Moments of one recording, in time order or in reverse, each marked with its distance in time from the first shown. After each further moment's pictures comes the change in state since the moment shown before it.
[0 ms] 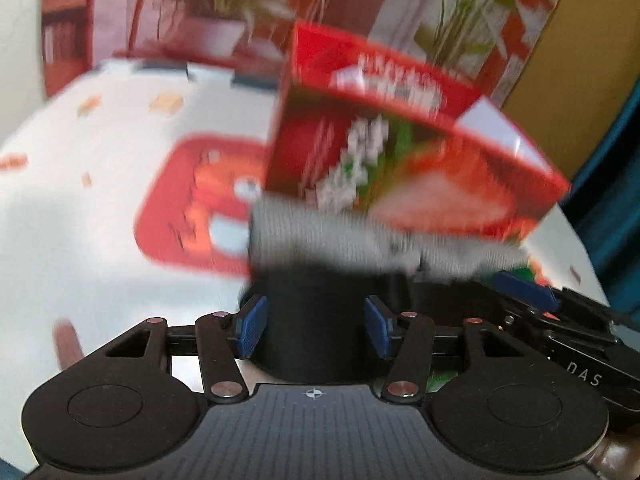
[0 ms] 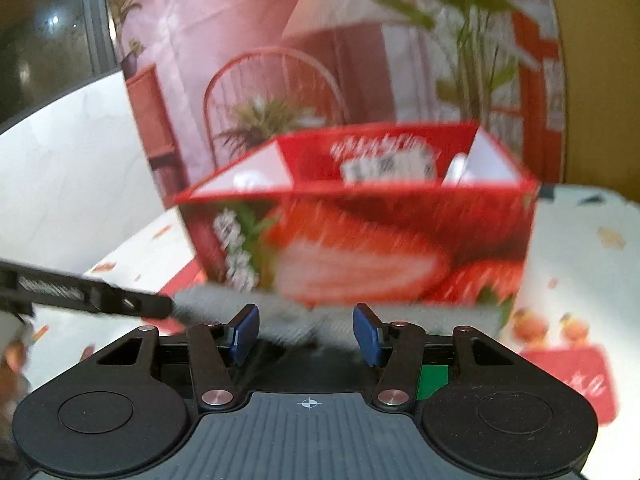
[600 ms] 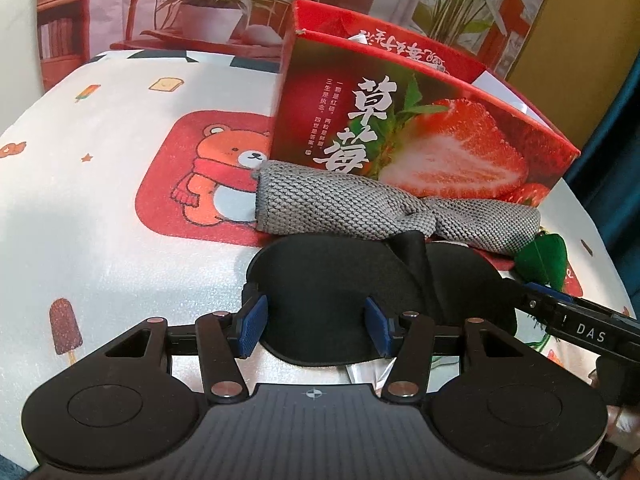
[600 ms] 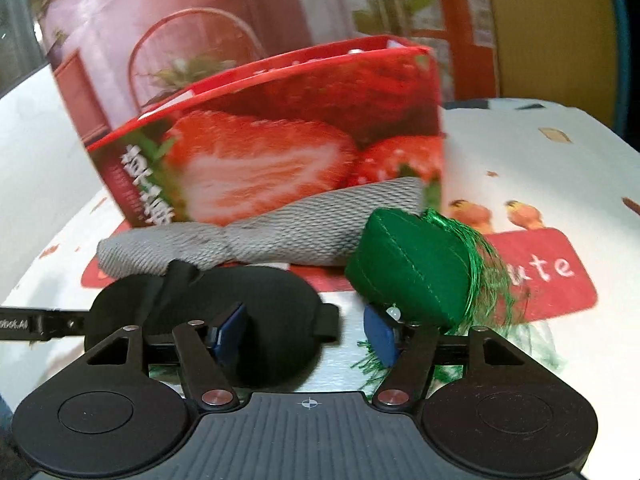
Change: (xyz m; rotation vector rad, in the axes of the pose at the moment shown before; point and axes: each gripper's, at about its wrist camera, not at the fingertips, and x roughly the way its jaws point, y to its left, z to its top) left arm 0.006 0.004 -0.012 0.034 0.012 0.020; right arm 0.000 -0.044 -0.040 0.177 0.082 -0.161
